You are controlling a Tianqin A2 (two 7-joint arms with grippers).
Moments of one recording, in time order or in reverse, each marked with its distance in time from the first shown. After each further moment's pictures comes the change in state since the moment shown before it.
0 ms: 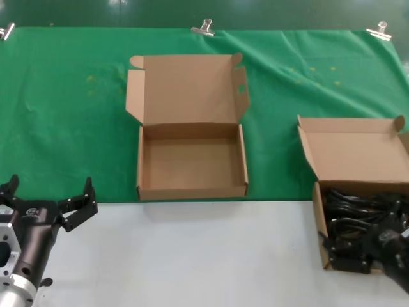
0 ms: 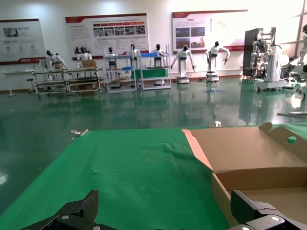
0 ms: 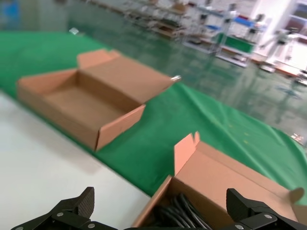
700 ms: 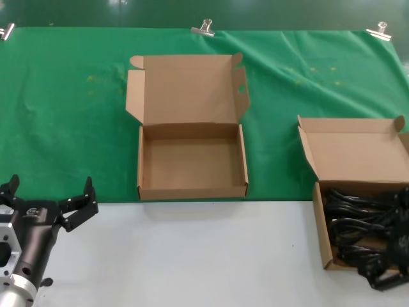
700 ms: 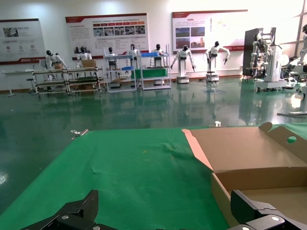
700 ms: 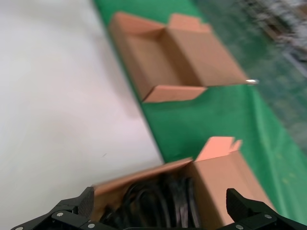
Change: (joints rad) left arm 0.000 0.000 0.000 0.000 0.000 0.000 0.000; right arm 0.582 0.317 -0.602 -0.069 -0.028 -0.221 -0.089
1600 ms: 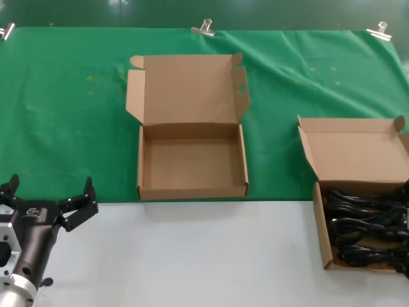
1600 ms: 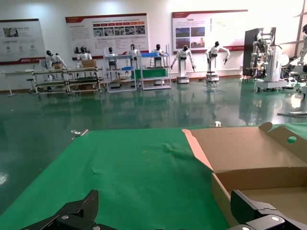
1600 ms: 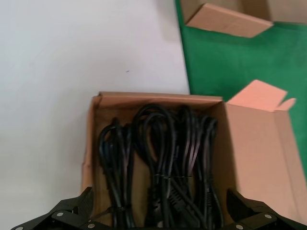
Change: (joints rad) left arm 0.000 0.000 0.000 0.000 0.000 0.000 0.000; right arm 0.140 -0.209 0.271 -0.239 -0.813 -0.677 0.409
